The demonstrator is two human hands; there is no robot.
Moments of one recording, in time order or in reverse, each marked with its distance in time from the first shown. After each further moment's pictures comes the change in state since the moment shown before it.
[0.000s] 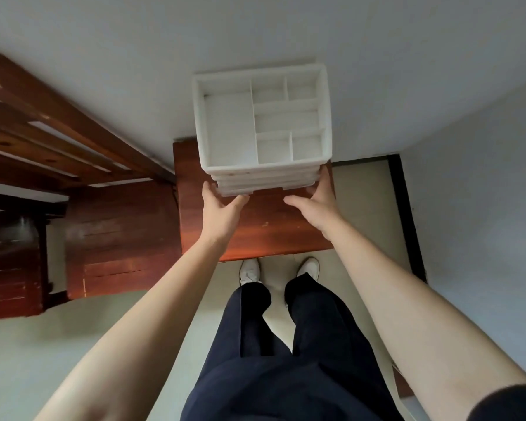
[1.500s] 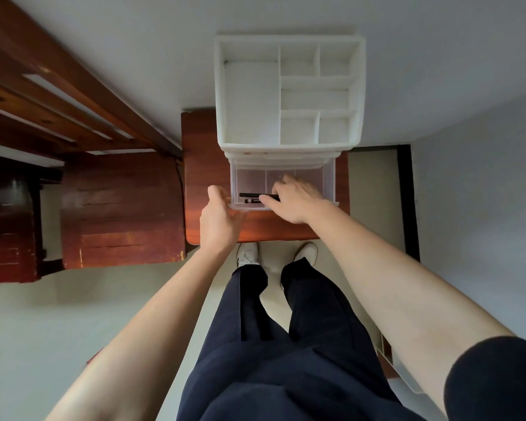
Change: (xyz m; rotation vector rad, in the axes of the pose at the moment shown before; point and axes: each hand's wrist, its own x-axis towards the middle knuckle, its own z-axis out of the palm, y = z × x) left_hand -0.016 -0.043 -0.021 0.442 0.084 0.110; right_hand 0.016 -0.010 0.057 -1.173 -0.395 -0.322
